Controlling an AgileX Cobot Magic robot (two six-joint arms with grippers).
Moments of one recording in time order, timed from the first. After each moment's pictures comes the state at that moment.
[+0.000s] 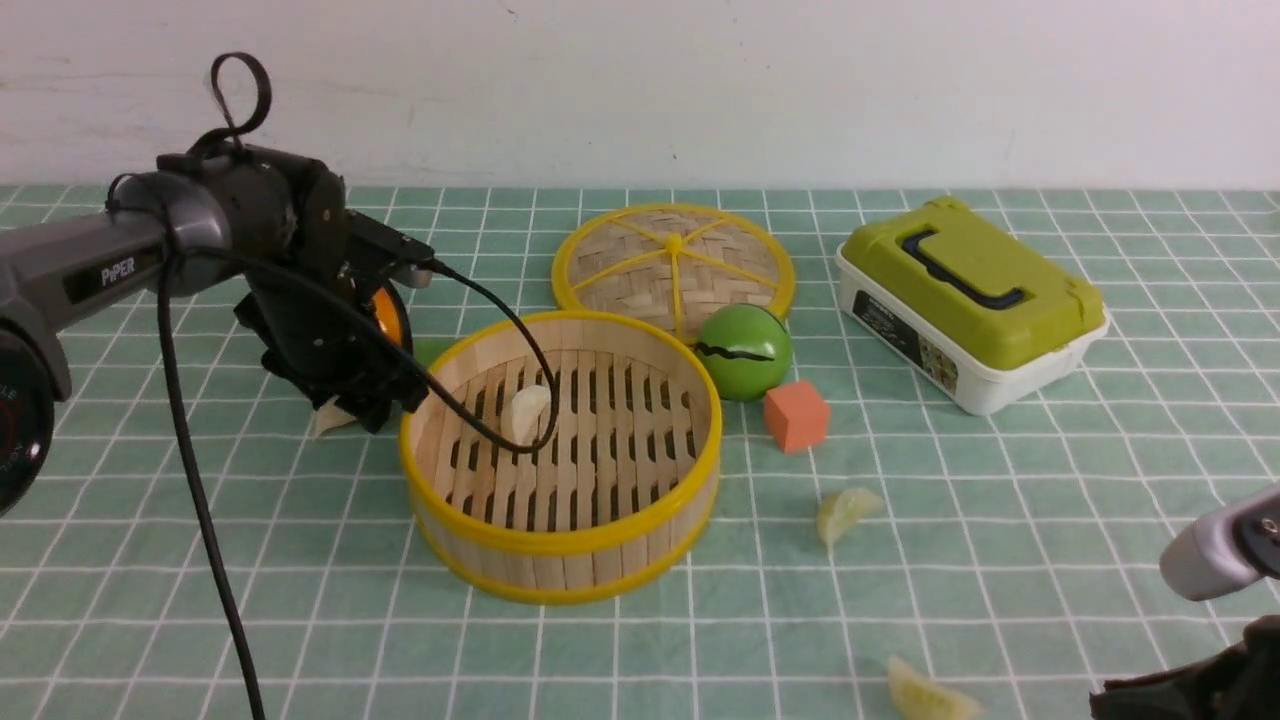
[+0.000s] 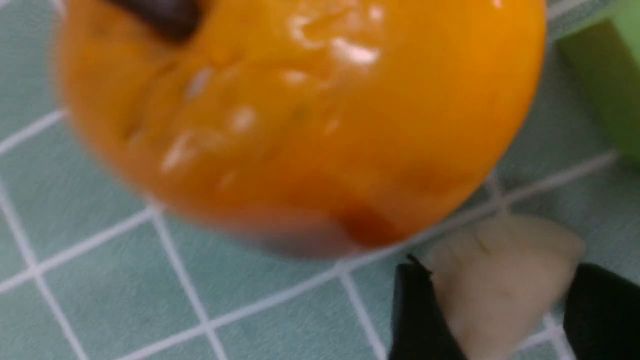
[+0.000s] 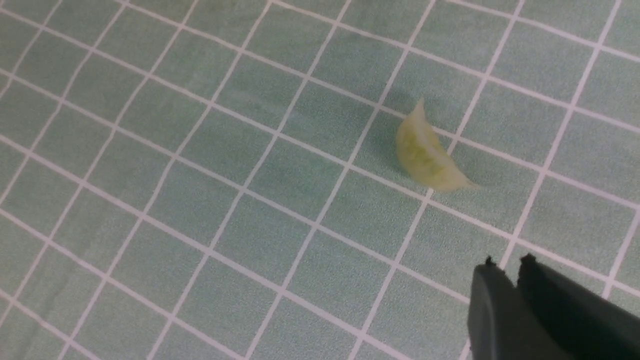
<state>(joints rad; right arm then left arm) 0.24 0.90 -0.50 0.49 0.61 -0.43 -0.15 2.22 -1.76 0.12 0.83 0.25</state>
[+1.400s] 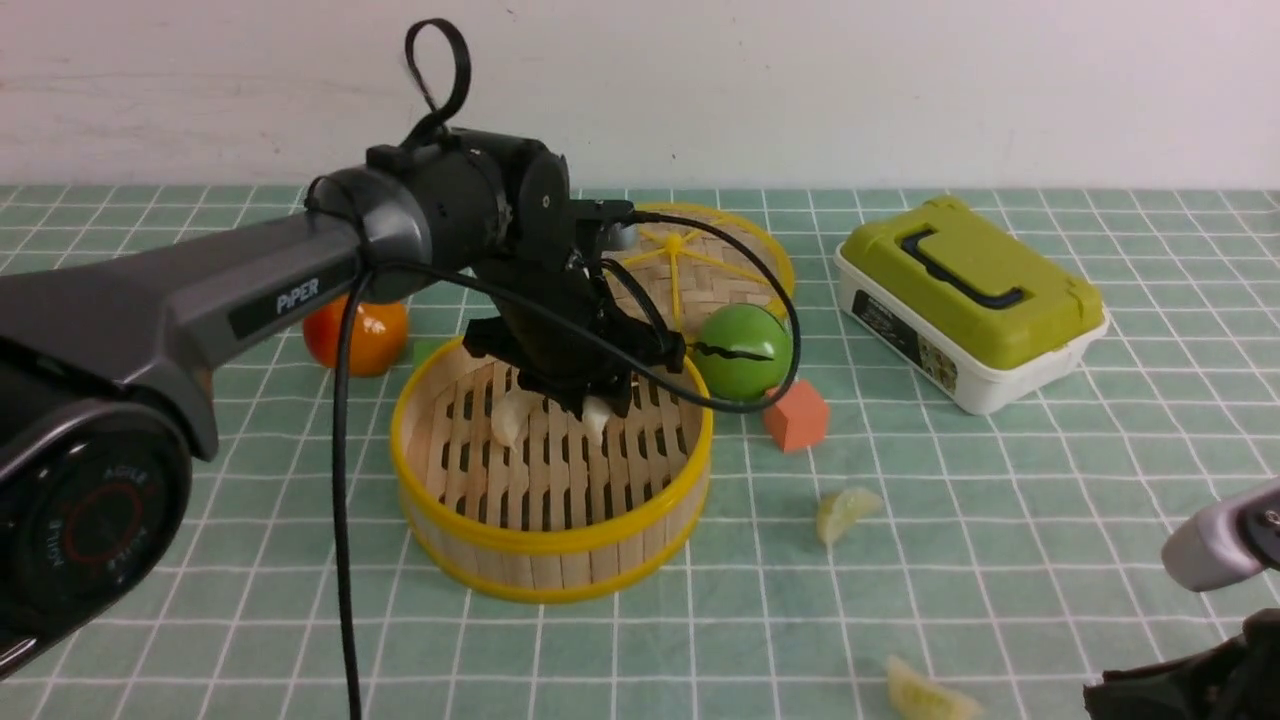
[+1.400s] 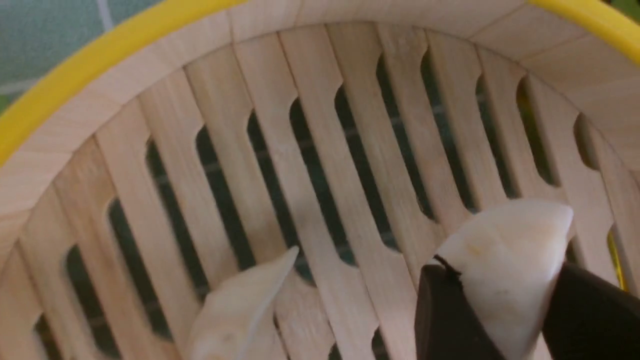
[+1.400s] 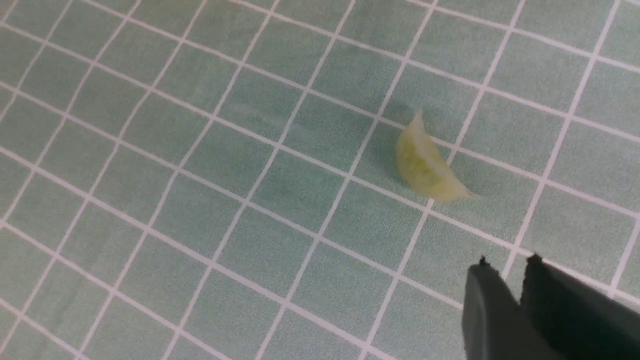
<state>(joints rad) 0.24 0.90 -0.50 0.51 0.60 -0.43 -0.45 2.19 -1.85 -0.09 0.84 -0.19</state>
